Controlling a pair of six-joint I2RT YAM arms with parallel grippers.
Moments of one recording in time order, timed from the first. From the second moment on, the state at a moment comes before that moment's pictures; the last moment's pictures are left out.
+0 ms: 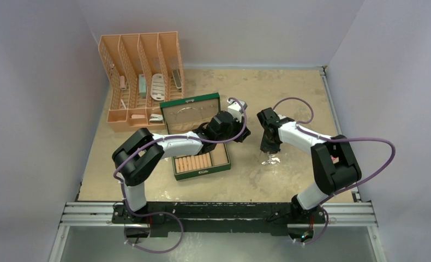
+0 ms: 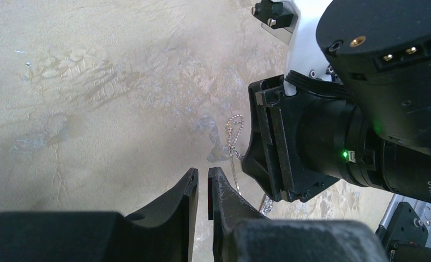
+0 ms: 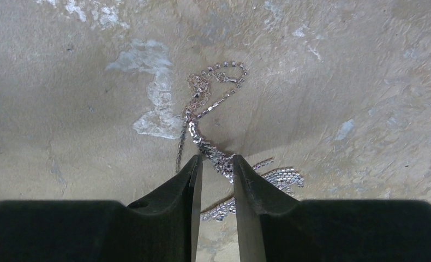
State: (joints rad) left arm -0.89 1.84 1.09 0.37 0.03 -0.47; right arm 0.39 1.59 0.90 -0.64 0.25 0.67
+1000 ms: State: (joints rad) left arm -0.86 1.82 1.09 0.37 0.12 -0.52; right arm 0.39 1.55 0.92 -0.64 0.24 0.63
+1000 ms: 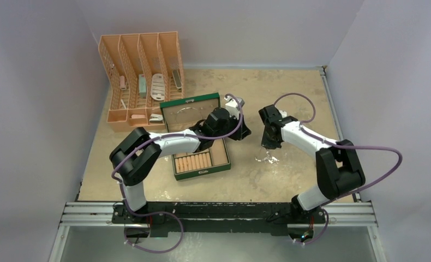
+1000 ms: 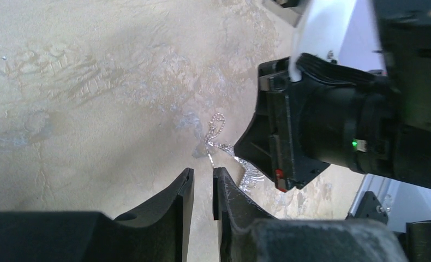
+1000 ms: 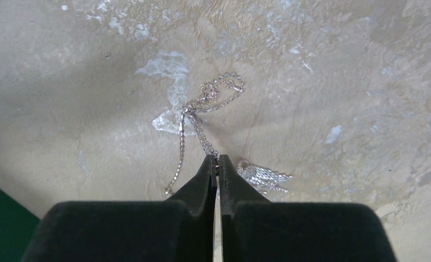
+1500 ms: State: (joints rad) left arm -0.85 1.93 1.20 0.35 0.32 -0.56; right arm 0.39 1.34 0.94 -0.71 0.24 0.63
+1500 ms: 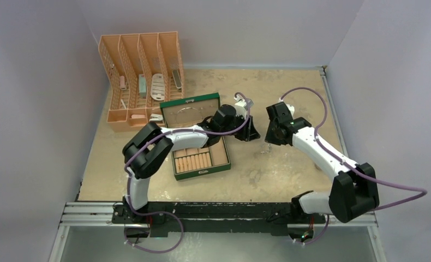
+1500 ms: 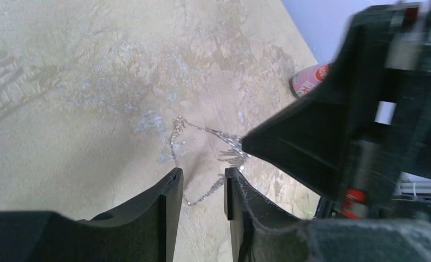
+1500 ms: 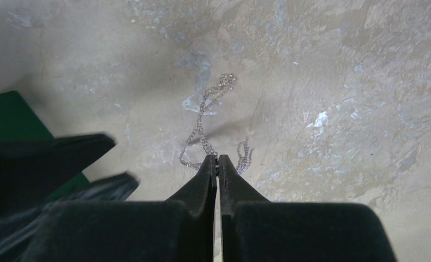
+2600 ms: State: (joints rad) left arm -0.93 2.16 1.27 0.56 0.22 -0.46; right arm 0.38 1.11 1.02 -0.83 0.16 0.64
